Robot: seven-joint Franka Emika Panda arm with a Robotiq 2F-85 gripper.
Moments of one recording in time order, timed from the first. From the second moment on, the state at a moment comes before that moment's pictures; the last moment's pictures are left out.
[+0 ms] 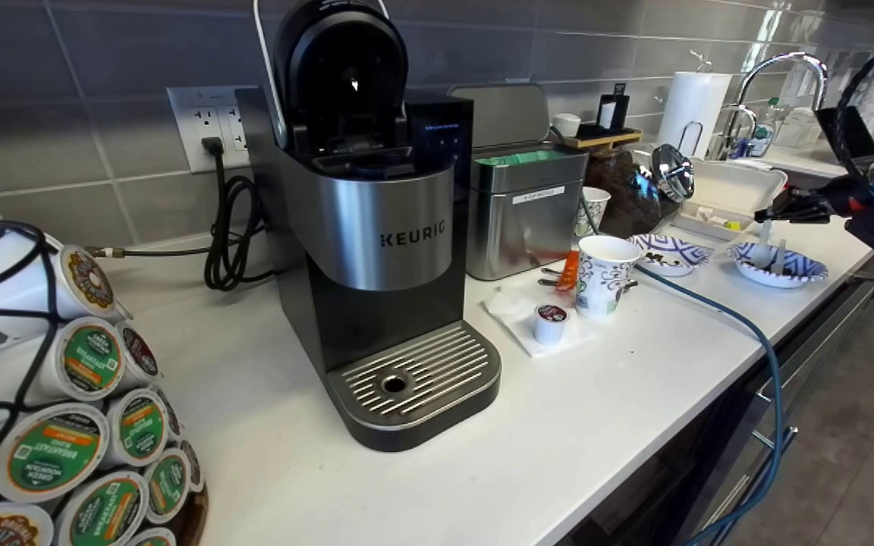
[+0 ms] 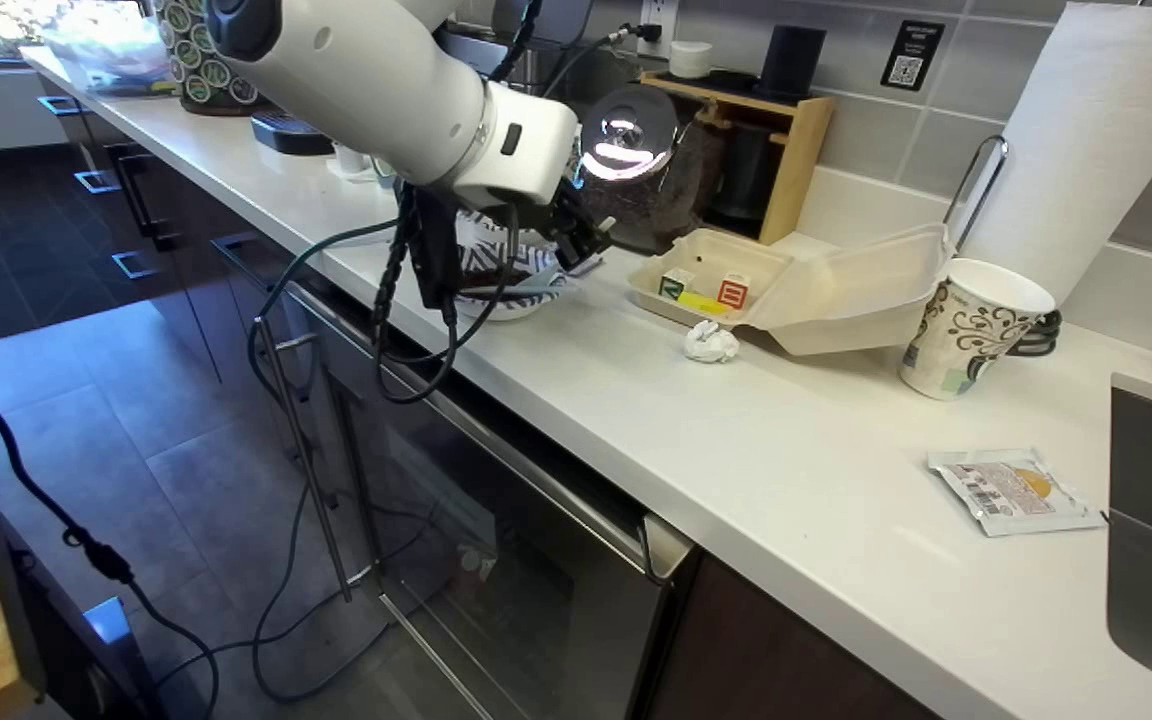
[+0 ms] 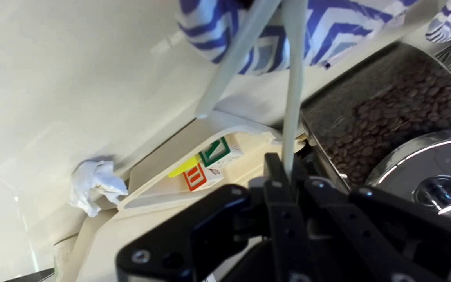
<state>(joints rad) -0.29 0.37 -0.31 -2.05 1.93 2.61 -1.65</state>
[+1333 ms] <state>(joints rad) -0.31 0.47 -0.31 -2.01 1.63 2.22 -1.19</state>
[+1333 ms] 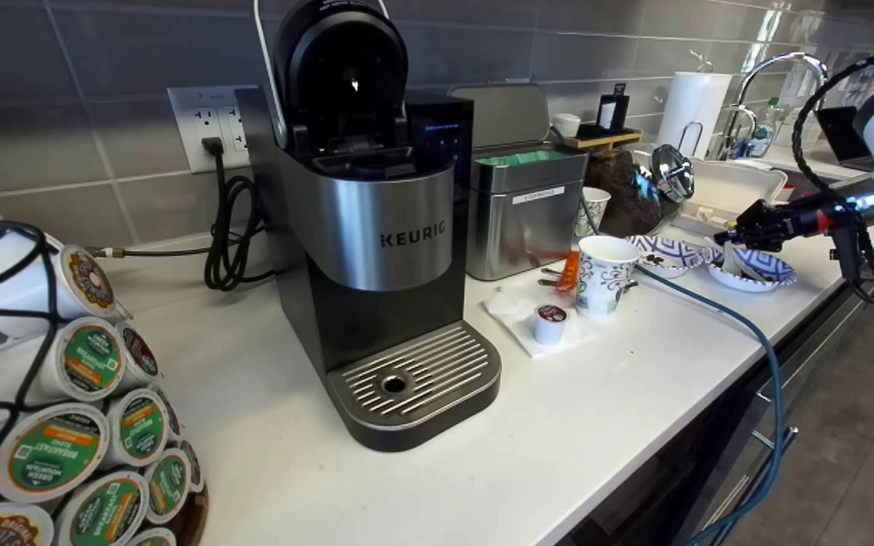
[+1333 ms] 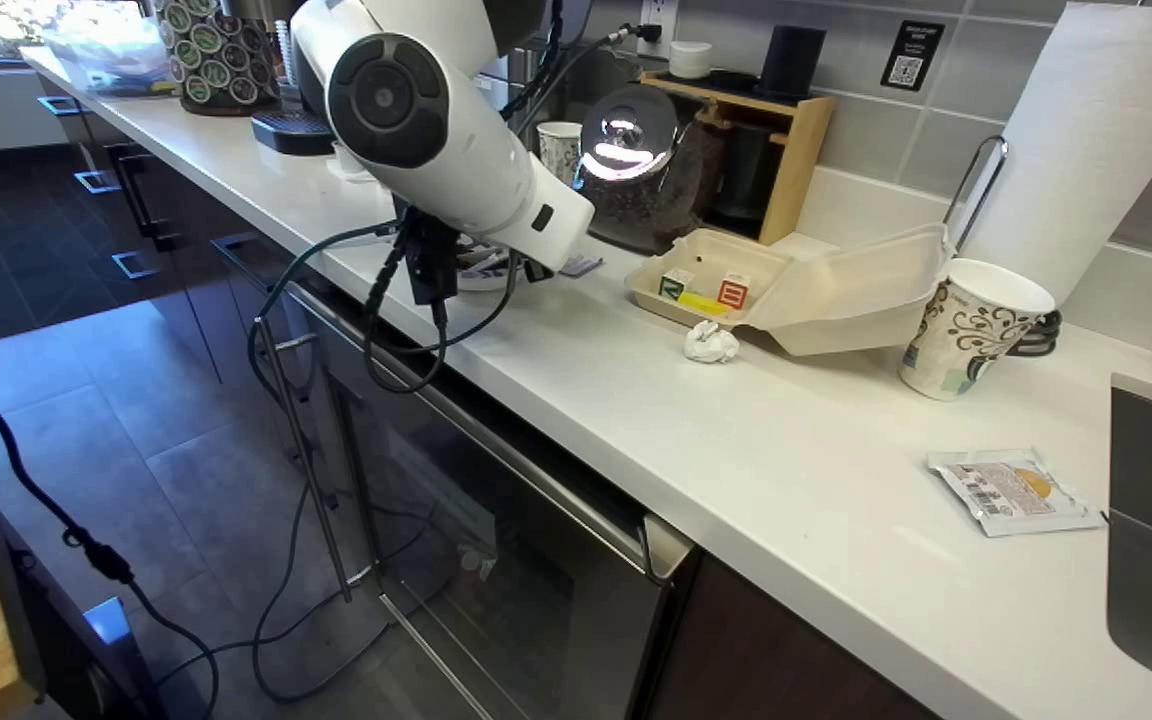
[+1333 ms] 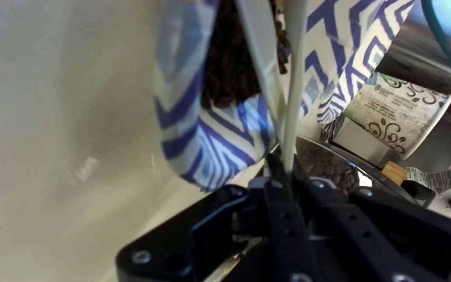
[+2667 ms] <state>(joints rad) -0.39 0.50 -0.31 -1.99 1.67 2.00 -1.11</state>
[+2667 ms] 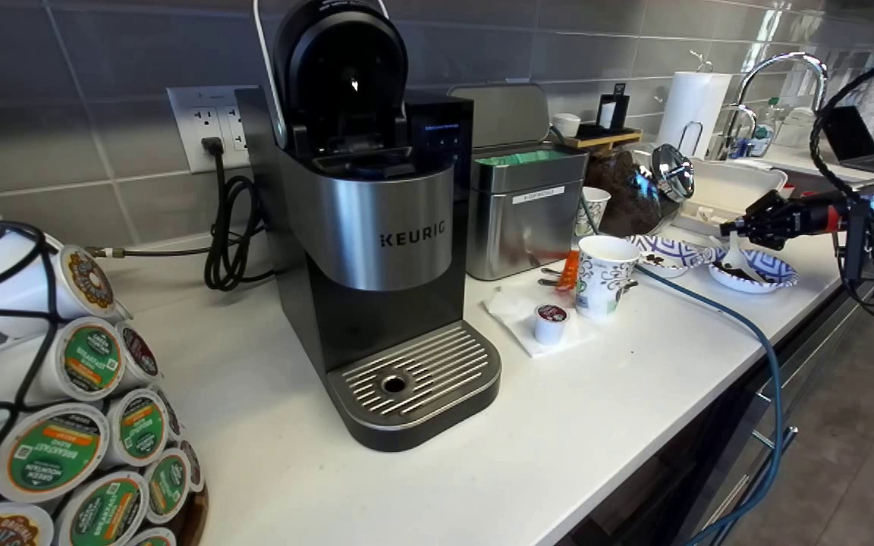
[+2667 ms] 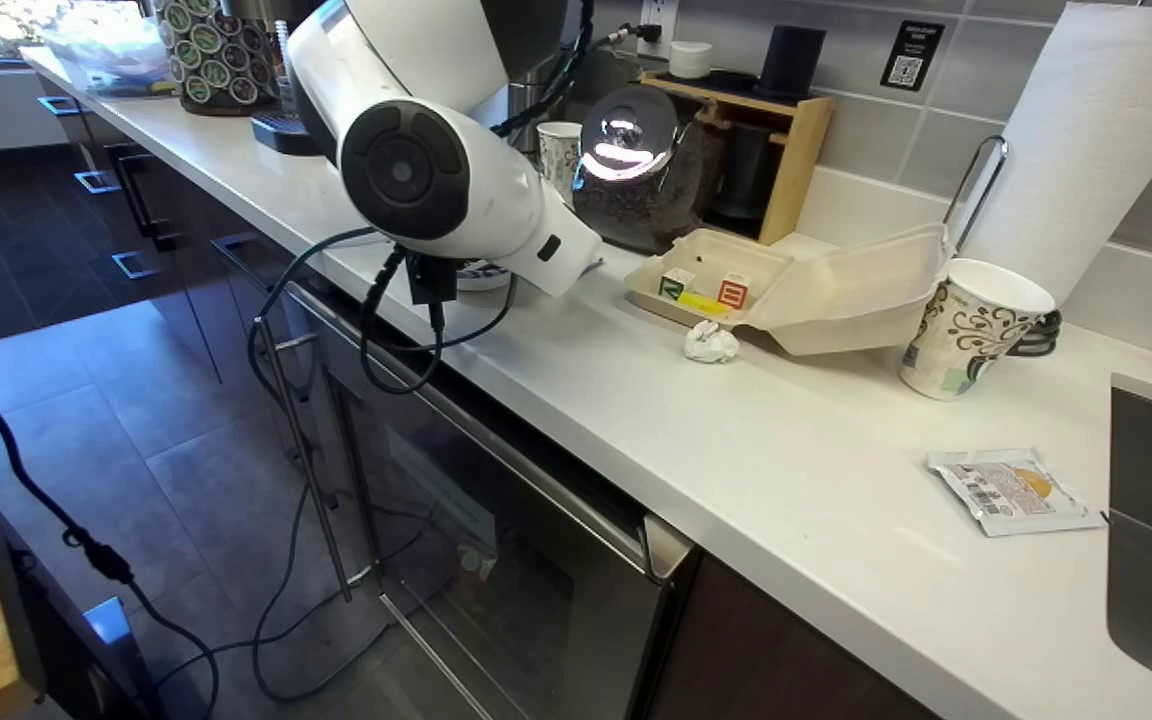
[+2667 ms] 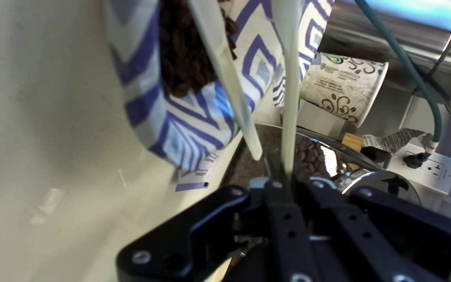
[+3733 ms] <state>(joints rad) -0.35 0.33 -0.33 -2.02 1.64 2.03 -1.12</state>
